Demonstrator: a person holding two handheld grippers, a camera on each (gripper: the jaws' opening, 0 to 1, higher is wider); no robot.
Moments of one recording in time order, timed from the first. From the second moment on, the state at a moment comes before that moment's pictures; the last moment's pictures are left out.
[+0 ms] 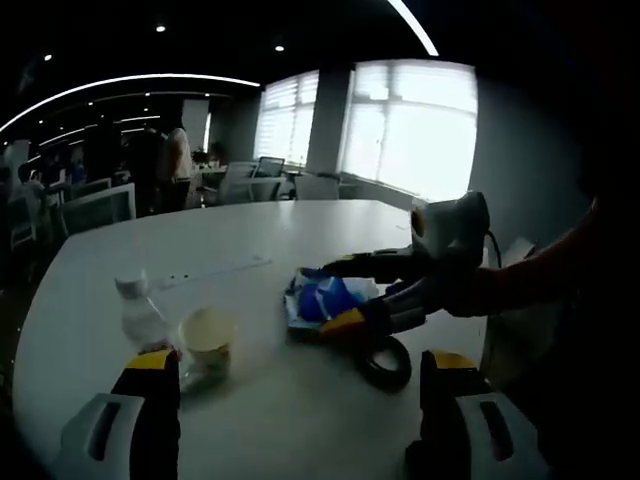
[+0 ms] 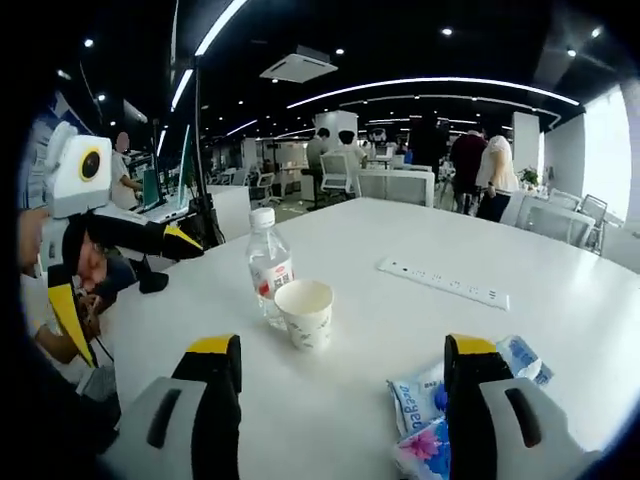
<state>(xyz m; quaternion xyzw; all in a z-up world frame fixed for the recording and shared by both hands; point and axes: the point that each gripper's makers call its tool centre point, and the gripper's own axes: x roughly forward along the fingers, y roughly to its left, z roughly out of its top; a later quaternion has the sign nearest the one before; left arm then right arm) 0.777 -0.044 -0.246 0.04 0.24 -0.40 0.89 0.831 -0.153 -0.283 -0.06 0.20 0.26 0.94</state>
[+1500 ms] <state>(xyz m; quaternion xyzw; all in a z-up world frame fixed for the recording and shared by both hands) 0.769 -0.023 -0.273 0.03 0.31 -0.35 0.88 0.740 -0.278 -0.283 -0.03 0.30 0.18 0.94</state>
